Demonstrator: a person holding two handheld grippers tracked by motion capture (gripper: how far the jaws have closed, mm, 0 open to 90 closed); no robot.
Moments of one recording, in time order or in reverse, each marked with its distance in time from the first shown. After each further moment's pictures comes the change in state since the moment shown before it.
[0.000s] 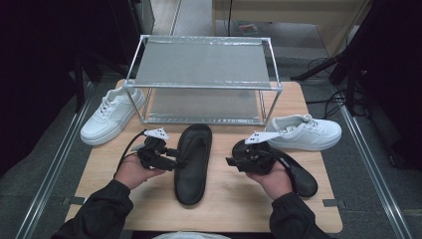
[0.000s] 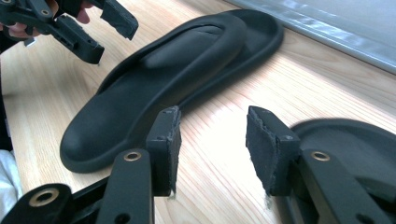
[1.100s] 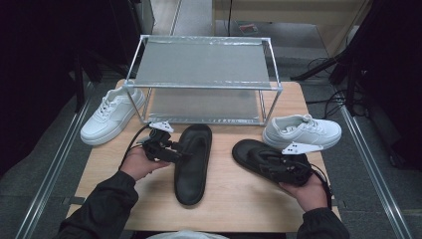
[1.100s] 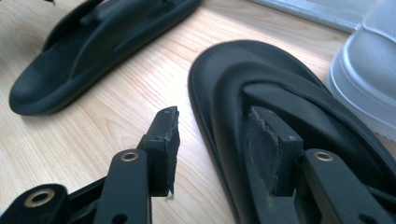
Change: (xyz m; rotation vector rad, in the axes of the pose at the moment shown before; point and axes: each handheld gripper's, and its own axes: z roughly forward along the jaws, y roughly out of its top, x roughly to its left) left arm 0.010 0.018 0.007 -0.022 -0.014 -0.005; right arm -0.037 -0.055 -0.064 -0.004 -0.137 0.064
